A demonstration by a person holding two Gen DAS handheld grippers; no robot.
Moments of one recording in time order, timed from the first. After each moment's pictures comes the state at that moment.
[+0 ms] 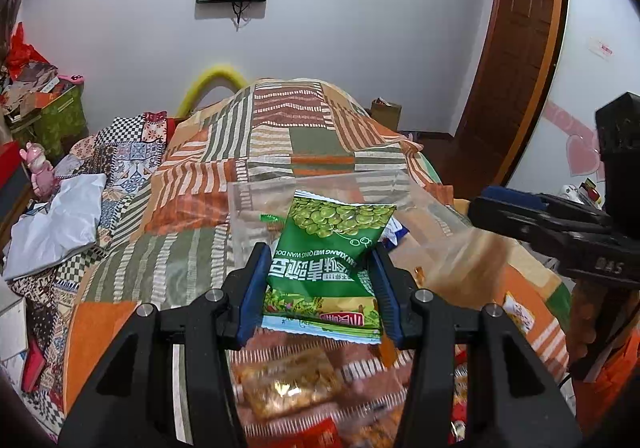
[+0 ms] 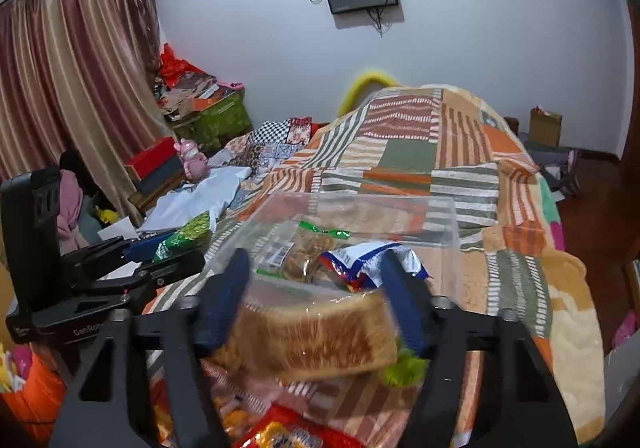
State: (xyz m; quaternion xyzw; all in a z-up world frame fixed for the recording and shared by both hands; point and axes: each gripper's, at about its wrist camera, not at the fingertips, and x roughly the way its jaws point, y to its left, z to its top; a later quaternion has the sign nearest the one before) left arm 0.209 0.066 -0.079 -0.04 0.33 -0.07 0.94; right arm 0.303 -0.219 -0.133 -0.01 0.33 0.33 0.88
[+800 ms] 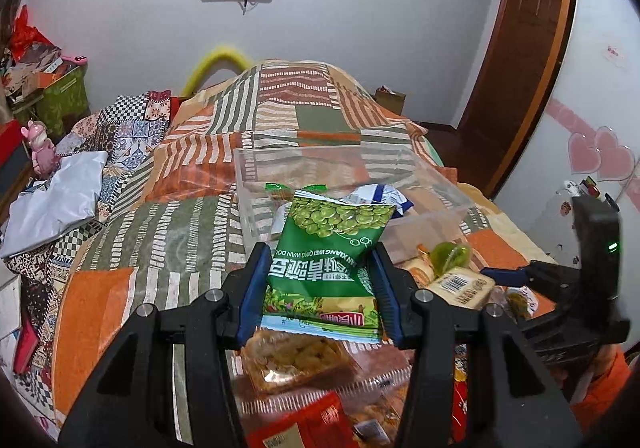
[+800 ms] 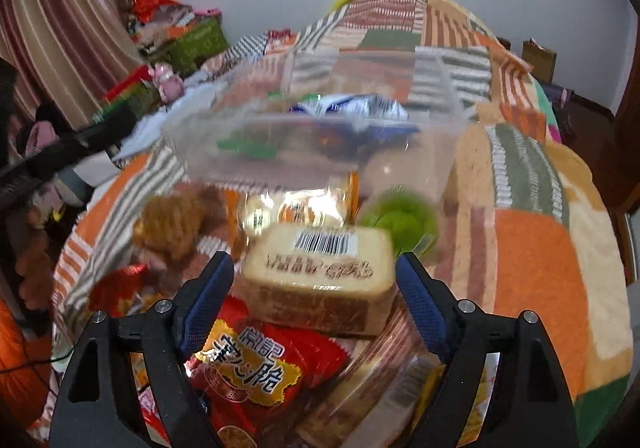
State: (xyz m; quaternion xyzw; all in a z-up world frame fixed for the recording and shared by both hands) left arm 0.185 0.071 -0.097 -0.06 0.35 -0.07 0.93; right arm 0.269 -0.235 -0.216 -0.06 0.45 0.30 0.84
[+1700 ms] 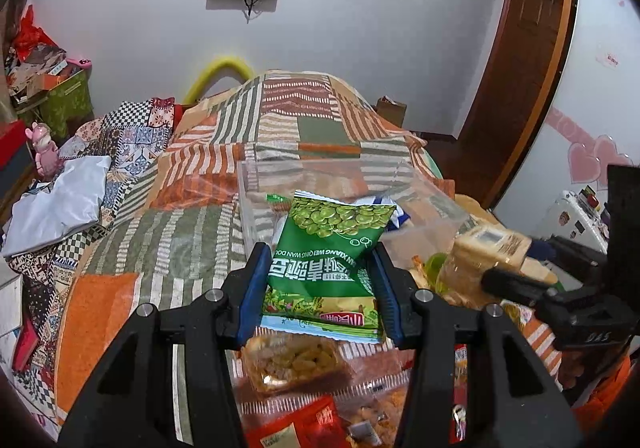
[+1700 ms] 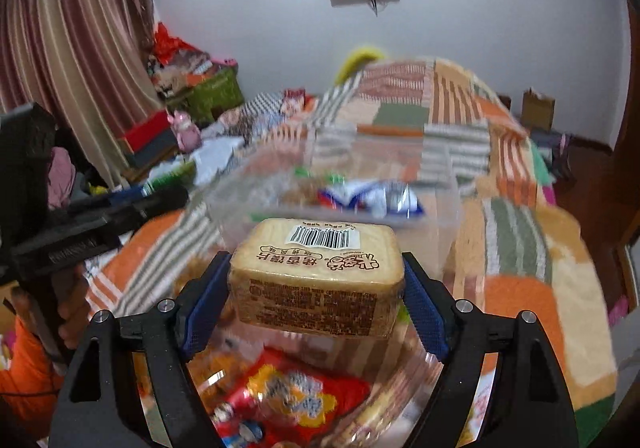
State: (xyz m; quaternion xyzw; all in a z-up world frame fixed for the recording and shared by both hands) left arm 0.187 0.071 -0.084 -0.07 0.33 -0.06 0.94; right arm 0.260 -0.230 -0.145 -0.02 0.34 0.32 0.88
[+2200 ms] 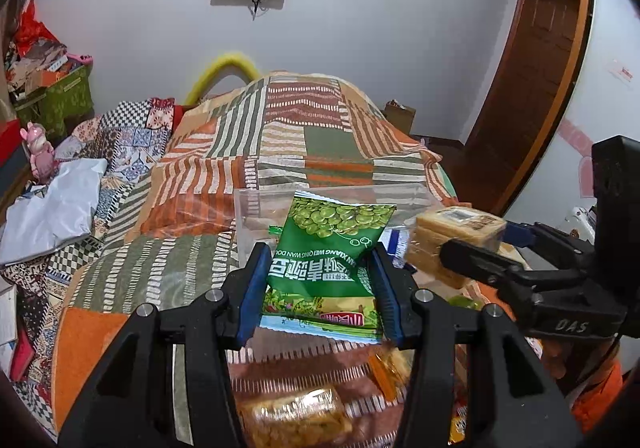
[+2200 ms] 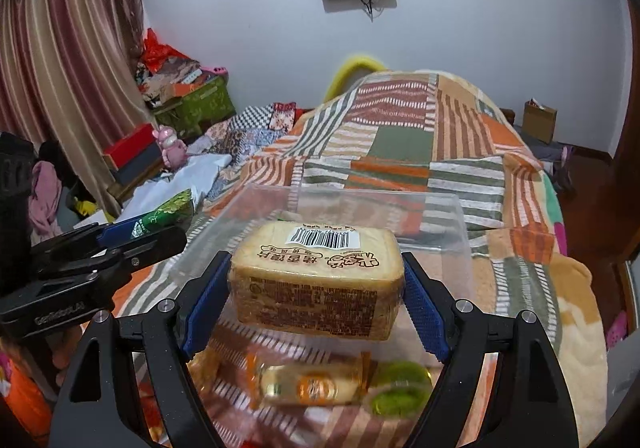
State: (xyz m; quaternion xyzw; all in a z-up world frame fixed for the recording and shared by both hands) left arm 0.247 0.077 -0.086 -0.08 0.34 -0.05 0.93; right arm 0.334 -0.192 -0.154 -0.03 0.35 0.31 0.88
